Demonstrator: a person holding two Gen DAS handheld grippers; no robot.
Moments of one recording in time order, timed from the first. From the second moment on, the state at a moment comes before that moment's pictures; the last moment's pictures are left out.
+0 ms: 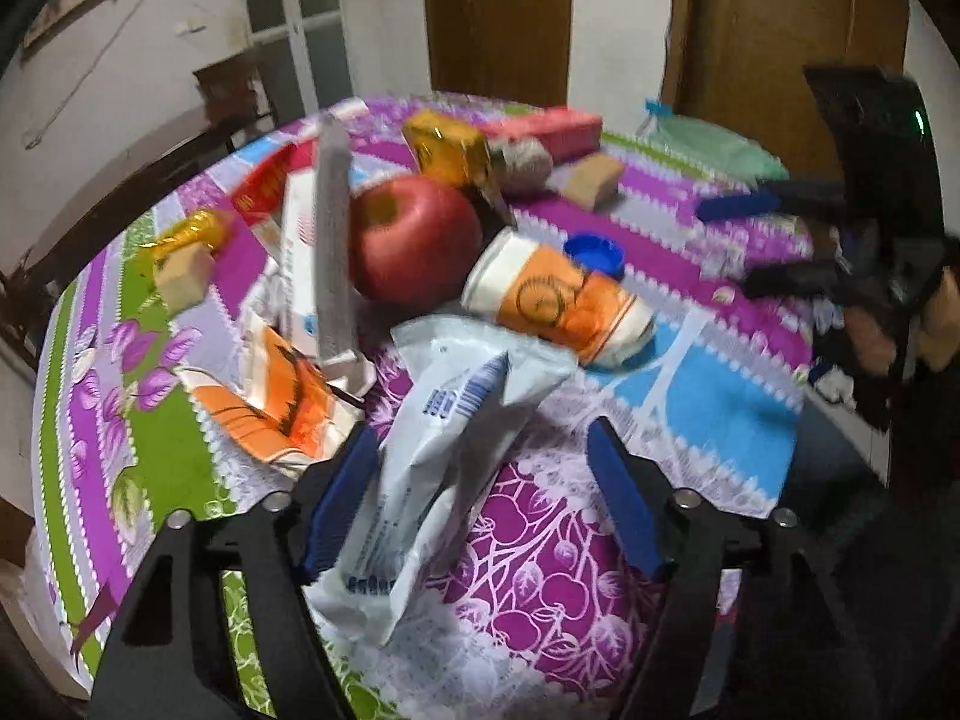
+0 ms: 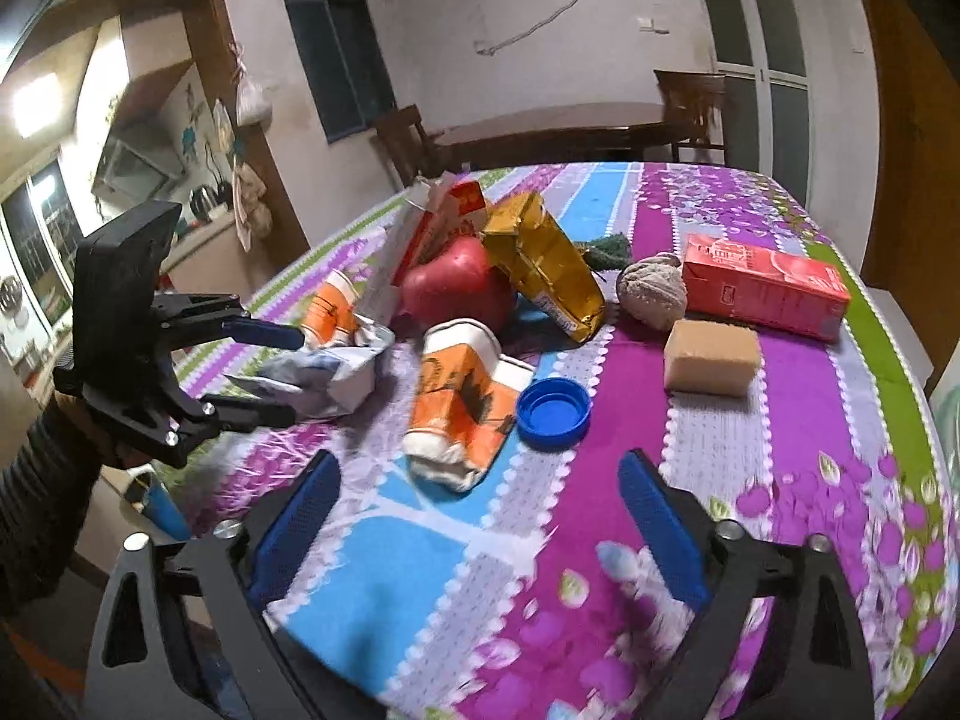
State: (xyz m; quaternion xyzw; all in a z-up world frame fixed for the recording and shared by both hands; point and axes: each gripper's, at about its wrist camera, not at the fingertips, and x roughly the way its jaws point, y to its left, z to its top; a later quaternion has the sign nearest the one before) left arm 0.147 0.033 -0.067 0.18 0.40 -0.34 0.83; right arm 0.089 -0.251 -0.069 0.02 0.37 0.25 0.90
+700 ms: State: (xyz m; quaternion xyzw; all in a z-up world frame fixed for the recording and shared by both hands) left arm 0.160 0.040 -0.084 0.12 0.44 -0.32 0.83; right arm 0.169 -0.228 -0.100 -0.06 0.43 0.22 0.87
